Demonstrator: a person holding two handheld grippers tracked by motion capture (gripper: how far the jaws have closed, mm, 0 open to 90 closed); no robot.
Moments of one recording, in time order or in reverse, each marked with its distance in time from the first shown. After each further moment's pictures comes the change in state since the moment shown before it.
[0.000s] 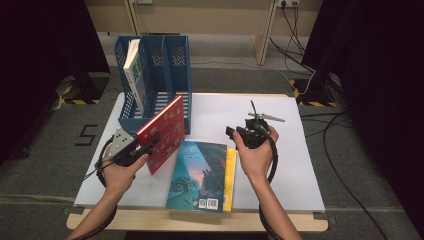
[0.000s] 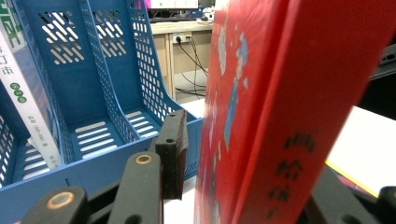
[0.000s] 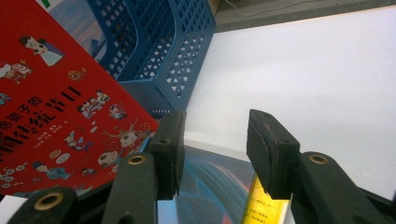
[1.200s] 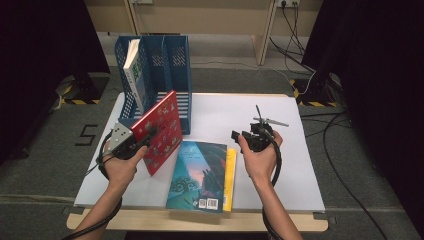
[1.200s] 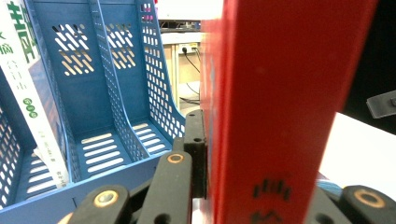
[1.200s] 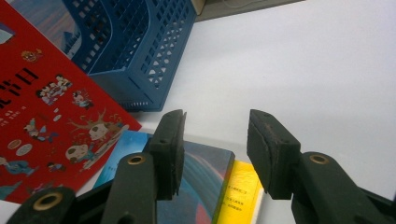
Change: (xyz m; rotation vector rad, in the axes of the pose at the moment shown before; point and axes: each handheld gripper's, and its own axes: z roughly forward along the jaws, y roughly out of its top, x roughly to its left) left arm 0.009 0.008 0.009 -0.041 0.024 -0.022; right arm -0.021 -0.011 0.004 0.019 -0.038 0.032
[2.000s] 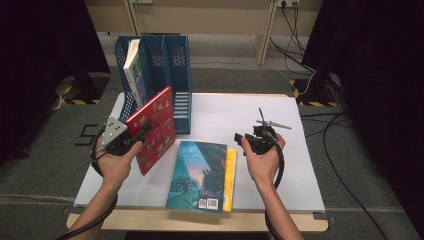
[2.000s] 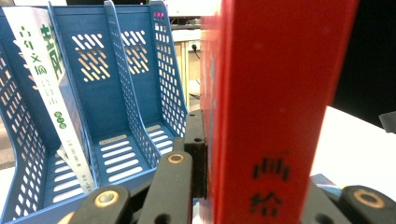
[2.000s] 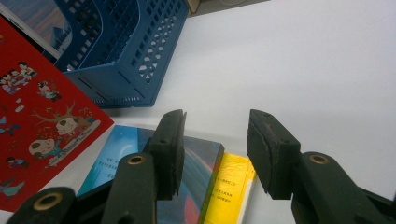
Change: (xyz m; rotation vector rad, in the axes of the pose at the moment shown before) left arm 0.003 0.024 -0.011 0.024 0.041 0.008; right arm -0.008 -0.006 -0.002 0.007 -0.013 0.009
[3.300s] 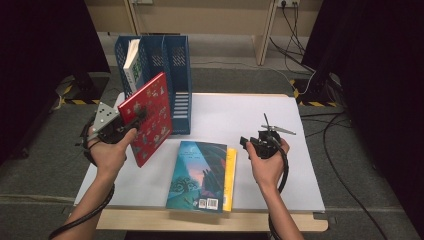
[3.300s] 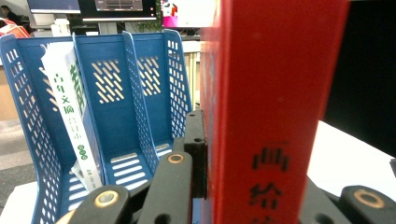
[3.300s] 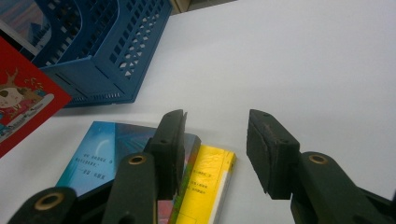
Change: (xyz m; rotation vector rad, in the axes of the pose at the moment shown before) left arm 0.006 0.038 -0.002 -0.030 0.033 -0.024; right arm -0.018 -0.012 -0.001 -0.017 -0.037 -0.002
